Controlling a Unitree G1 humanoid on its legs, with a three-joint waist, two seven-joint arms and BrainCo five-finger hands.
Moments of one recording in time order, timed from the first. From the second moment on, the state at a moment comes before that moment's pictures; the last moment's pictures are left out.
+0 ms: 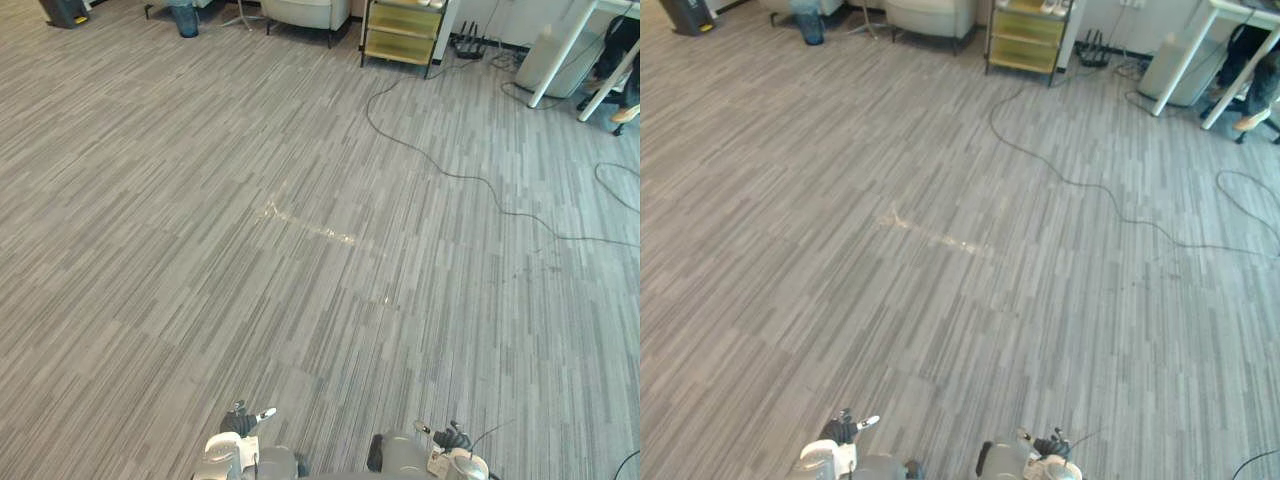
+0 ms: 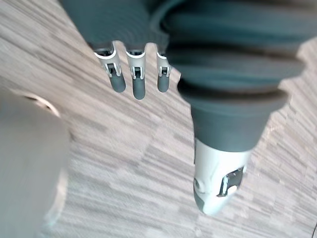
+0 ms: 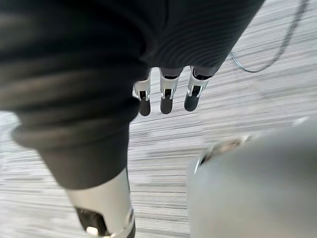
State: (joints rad) left arm -0.01 0.04 0.10 1.04 -0.06 -0.06 0.07; right arm 0.02 -0.03 -0.34 1.00 0.08 -0.05 -0.17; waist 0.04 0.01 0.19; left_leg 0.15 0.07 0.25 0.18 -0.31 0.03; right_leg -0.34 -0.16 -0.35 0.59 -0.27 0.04
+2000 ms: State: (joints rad) left arm -0.02 0.05 0.05 1.02 0.00 -0.08 0.08; right arm 0.04 -0.02 -0.35 1.04 0.12 -0.05 -0.17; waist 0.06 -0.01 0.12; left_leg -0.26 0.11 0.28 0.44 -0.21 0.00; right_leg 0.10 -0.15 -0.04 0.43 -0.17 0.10
